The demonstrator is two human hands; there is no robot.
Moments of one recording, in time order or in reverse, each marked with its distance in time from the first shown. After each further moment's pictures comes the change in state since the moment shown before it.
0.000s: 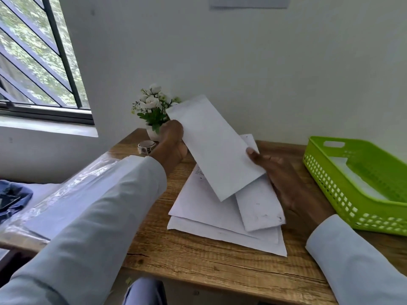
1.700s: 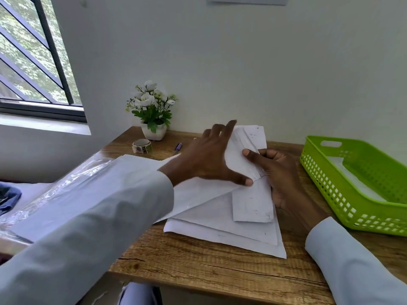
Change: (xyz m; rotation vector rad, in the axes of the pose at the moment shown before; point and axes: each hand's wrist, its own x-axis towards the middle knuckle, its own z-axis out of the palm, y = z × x) left_hand -0.120 -0.008 0.024 1.605 -0.656 0.791; right_hand 0.008 0.006 0.007 0.131 0.207 -0.178
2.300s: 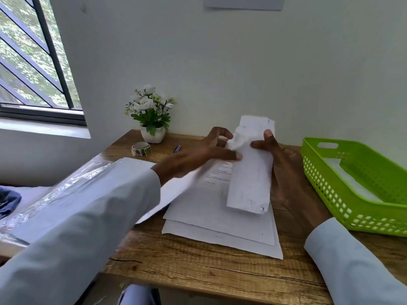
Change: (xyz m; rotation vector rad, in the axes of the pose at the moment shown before) left_hand -0.009 -0.004 -0.012 -0.899 -0.168 -0.090; right_hand 0.001 -0.014 0.000 0.220 0.025 -0.062
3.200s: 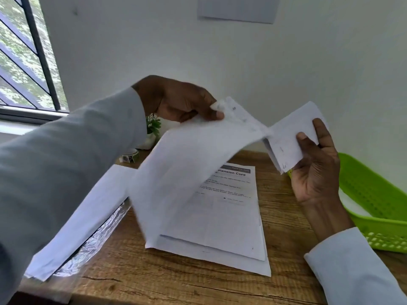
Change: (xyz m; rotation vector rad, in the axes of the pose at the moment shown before) left_hand 0.043 0.082 -0.085 0.068 -0.282 -0.144; right_hand 0.020 -0.045 -0.042 0.361 0.101 -0.253
